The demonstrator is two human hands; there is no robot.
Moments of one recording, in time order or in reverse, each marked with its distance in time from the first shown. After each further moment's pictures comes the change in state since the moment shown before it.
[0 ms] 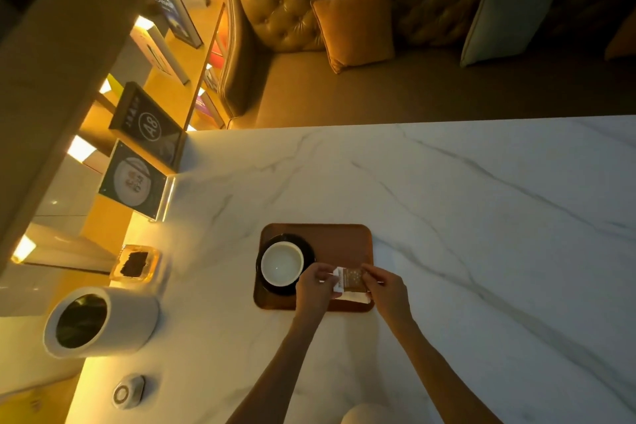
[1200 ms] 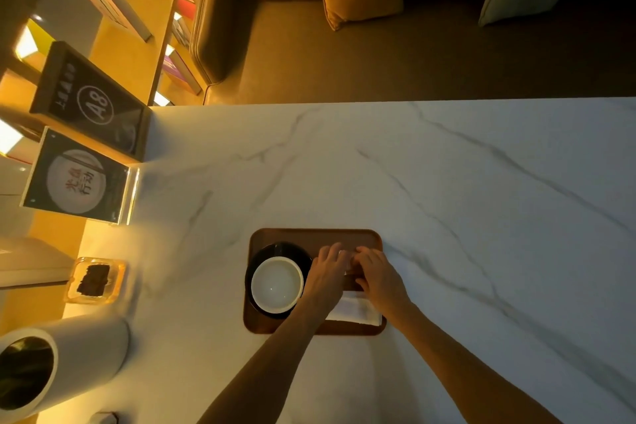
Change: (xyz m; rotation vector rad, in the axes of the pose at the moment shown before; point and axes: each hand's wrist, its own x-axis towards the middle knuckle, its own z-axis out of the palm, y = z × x) left_hand 0.122 -0.026 0.027 1.024 -0.337 0.522; right_hand 0.106 0.032 0.045 -0.741 -0.234 -0.386
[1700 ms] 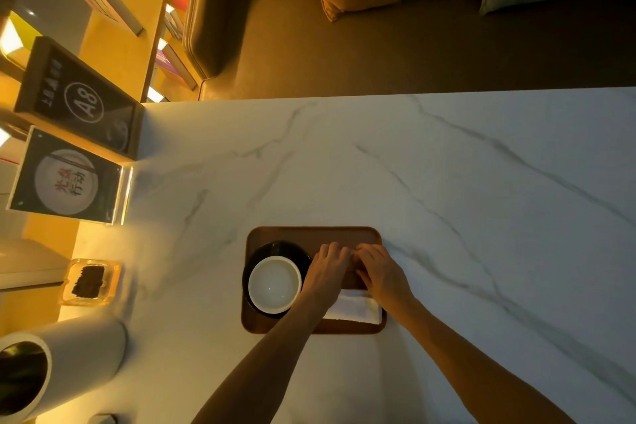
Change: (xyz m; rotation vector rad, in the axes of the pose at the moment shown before) left_hand 0.008 -0.005 0.007 0.096 0.025 0.079; right_hand 0.004 0.014 0.002 0.025 0.072 -0.076
